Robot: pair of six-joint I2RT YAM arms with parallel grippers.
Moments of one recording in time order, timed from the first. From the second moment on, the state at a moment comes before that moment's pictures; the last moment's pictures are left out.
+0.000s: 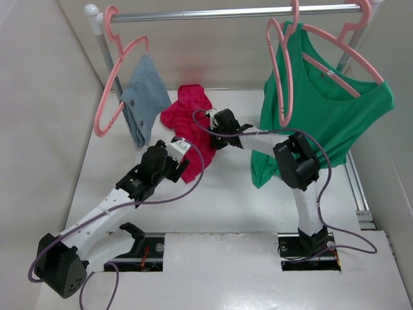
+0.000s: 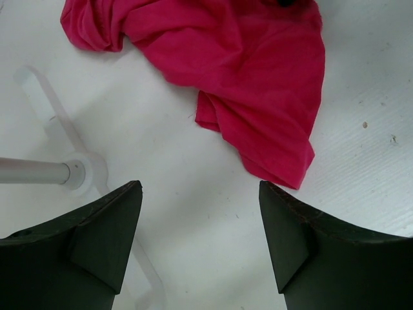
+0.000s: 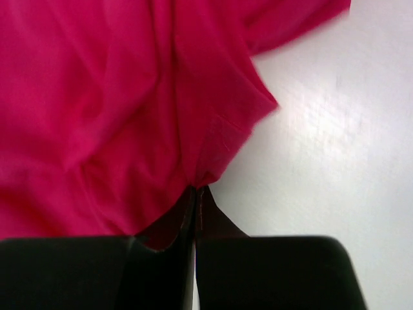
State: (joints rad) left arm -0.57 0.92 0.62 -0.25 -0.17 0.26; right arm 0.62 2.17 1.56 -0.19 -0.11 0.10
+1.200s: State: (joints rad) left arm -0.59 1.75 0.98 -0.09 0.15 0.68; right arm 0.68 1.10 0.85 -0.55 -0.07 0.14
